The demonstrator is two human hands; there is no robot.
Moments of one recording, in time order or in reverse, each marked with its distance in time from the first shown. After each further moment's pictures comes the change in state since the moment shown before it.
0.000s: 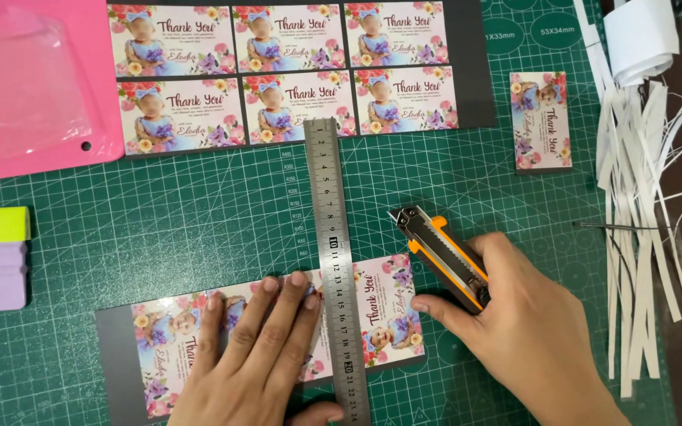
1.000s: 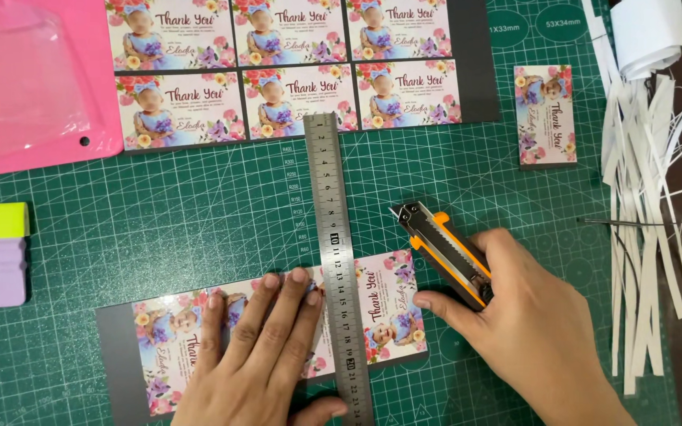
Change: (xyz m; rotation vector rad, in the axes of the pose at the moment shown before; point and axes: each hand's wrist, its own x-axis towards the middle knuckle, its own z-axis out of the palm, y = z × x) left_hand -0.002 0.003 0.003 -0.040 -0.005 -0.020; right_hand -0.002 0.001 0.002 0.015 0.061 -0.031
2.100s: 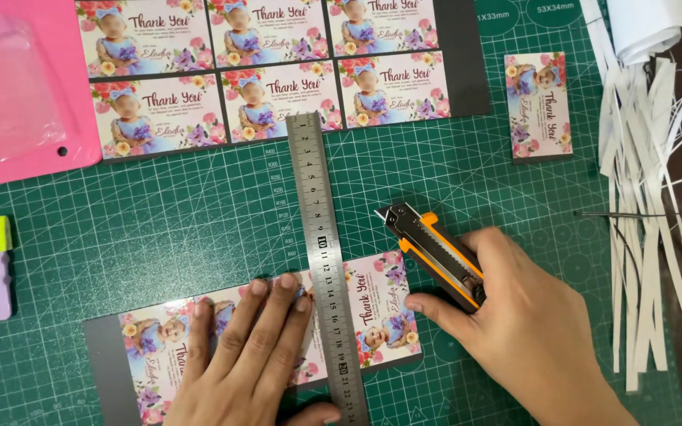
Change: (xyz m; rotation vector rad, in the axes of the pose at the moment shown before) left_hand 0.000 -0.001 0.000 -0.003 -0.009 -0.003; right_hand 0.002 0.010 0.009 0.021 0.077 -0.104
